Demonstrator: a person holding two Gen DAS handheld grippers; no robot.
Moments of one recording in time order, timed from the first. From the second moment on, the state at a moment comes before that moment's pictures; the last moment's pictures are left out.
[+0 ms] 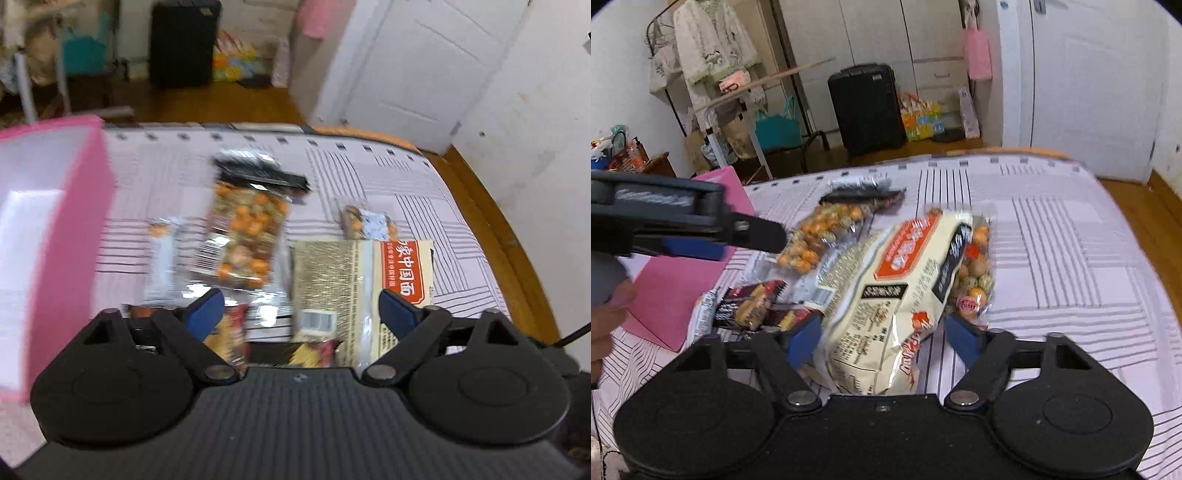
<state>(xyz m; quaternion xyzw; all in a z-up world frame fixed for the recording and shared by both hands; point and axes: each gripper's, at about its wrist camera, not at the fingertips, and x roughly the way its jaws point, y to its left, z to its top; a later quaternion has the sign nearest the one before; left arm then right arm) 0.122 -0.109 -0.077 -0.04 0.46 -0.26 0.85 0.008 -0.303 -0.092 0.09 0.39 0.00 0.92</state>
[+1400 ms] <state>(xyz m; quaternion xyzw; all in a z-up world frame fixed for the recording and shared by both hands) 0.118 -0.140 -0.135 -0.11 0.53 -0.31 0.78 0.024 -0.342 -0.110 0.15 0.46 0.06 0.87</state>
